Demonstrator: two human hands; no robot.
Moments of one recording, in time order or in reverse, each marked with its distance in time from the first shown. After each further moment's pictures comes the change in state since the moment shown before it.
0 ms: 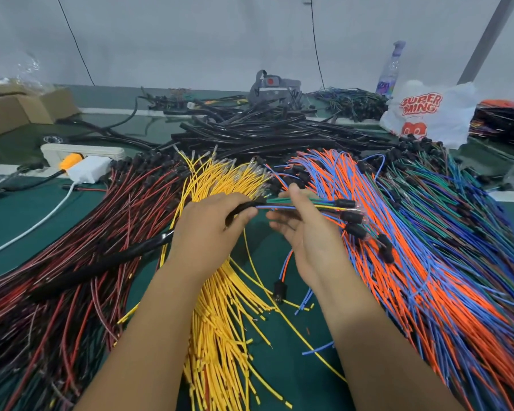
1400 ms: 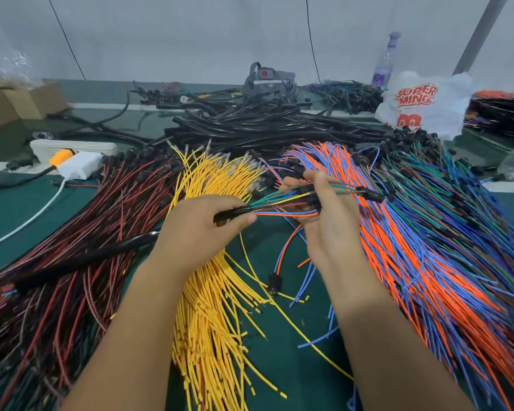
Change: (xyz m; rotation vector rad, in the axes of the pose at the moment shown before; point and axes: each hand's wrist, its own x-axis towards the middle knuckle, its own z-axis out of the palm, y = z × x) left_hand -0.003 -0.004 -0.007 -0.080 -0.086 -0.036; right_hand 0.008 -0.019 -0.011 0.122 0.125 -0.121
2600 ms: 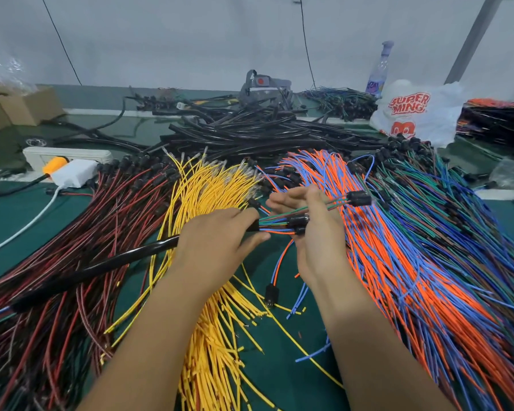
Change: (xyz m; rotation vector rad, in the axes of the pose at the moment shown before) left_hand 0.002 0.024 0.014 0.459 -0.065 0.178; right_hand -0.006 0.007 0.008 -0.069 0.008 0.007
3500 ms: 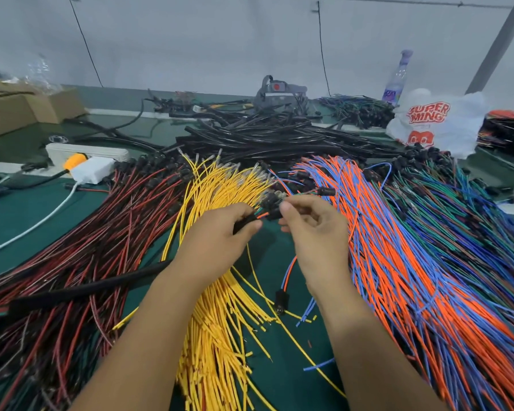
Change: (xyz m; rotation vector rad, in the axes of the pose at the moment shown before) left_hand 0.002 -0.018 0.006 -0.575 -0.036 -0.284; right_hand -0.004 0.014 0.002 -0.458 -0.063 -0.273
